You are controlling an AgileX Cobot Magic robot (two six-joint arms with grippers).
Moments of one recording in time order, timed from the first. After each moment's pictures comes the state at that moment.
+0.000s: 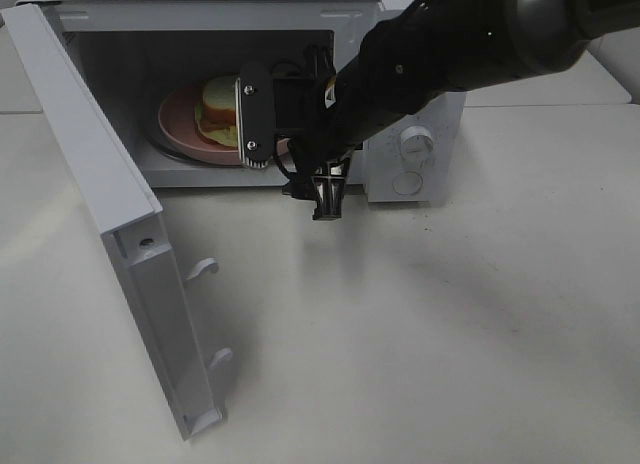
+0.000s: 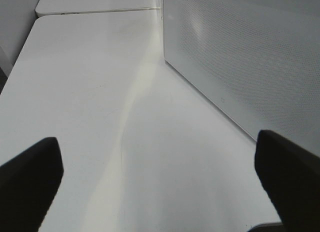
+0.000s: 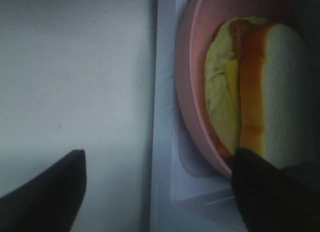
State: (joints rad) left arm 0.06 0.00 -0.50 -0.13 1.04 0.15; right arm 0.63 1.97 -1.29 -0.09 0.16 -1.04
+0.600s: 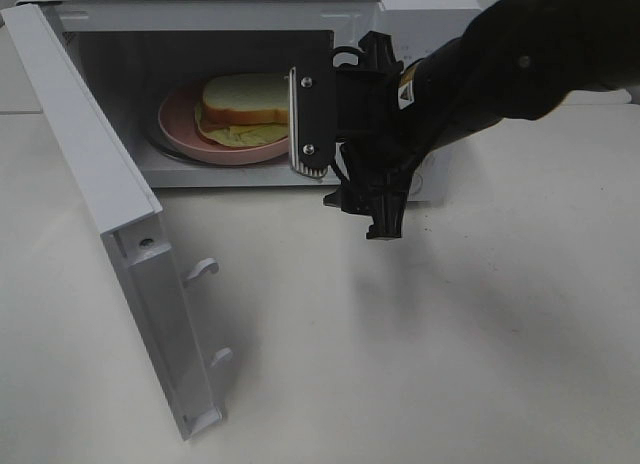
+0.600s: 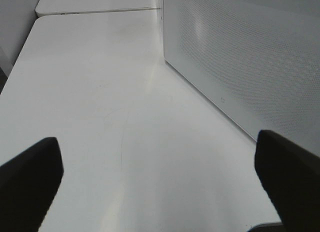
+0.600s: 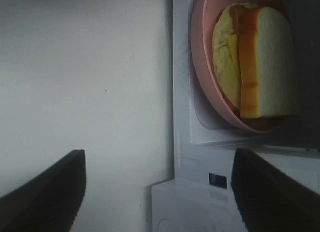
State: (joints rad) left arm 0.06 0.00 -0.50 -0.13 1.04 0.15; right arm 0.63 1.68 -1.01 -0.09 0.15 -0.99
